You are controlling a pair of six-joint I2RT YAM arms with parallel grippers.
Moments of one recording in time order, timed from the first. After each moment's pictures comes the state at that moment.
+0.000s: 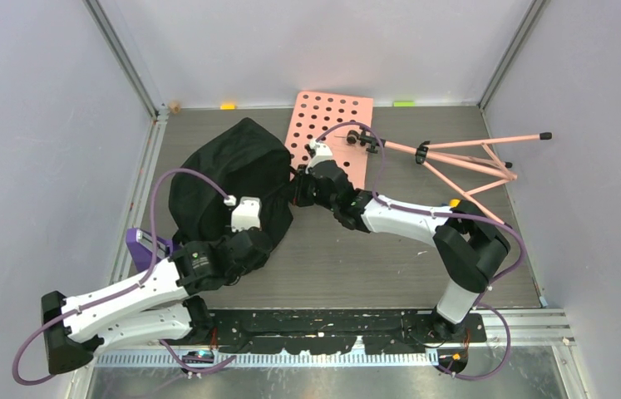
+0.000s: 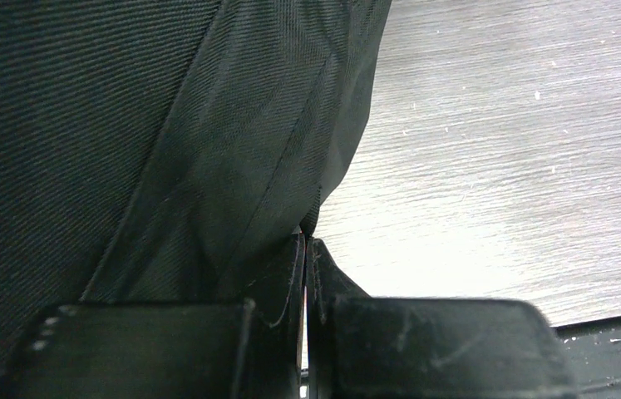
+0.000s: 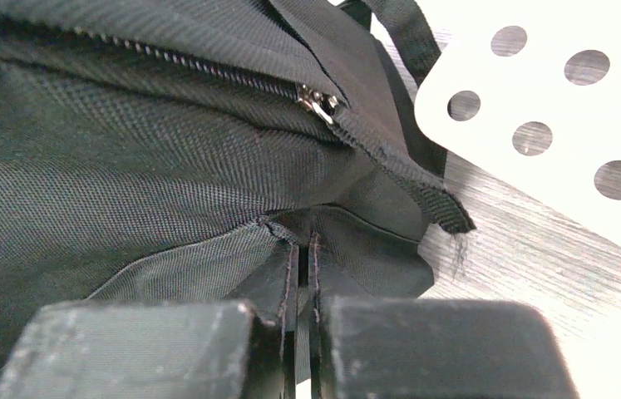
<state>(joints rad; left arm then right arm) -1.09 0.85 0.75 -0.78 -0.64 -0.74 0.83 1.71 1.08 0.28 0.03 0.66</state>
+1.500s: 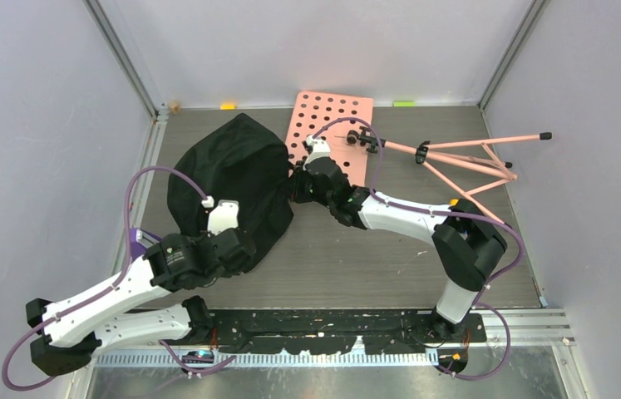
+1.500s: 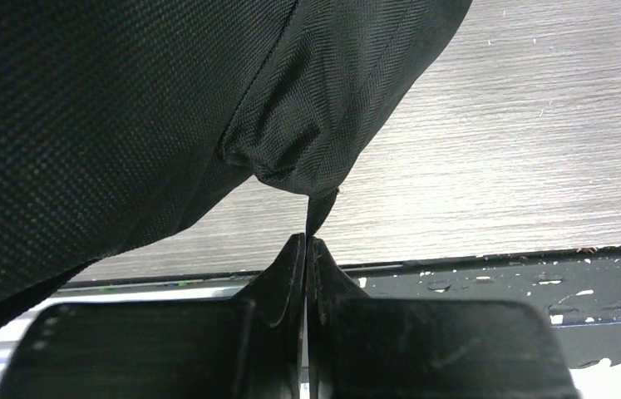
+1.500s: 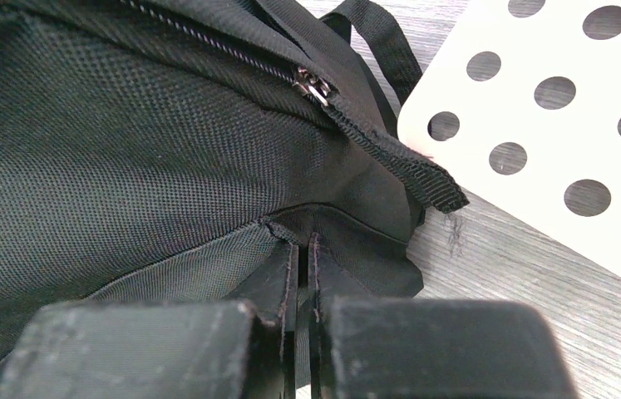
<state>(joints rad) -1.09 0.82 0.97 -1.30 -0.57 -0.87 0.84 1.73 1.14 0.21 0.11 0.62</state>
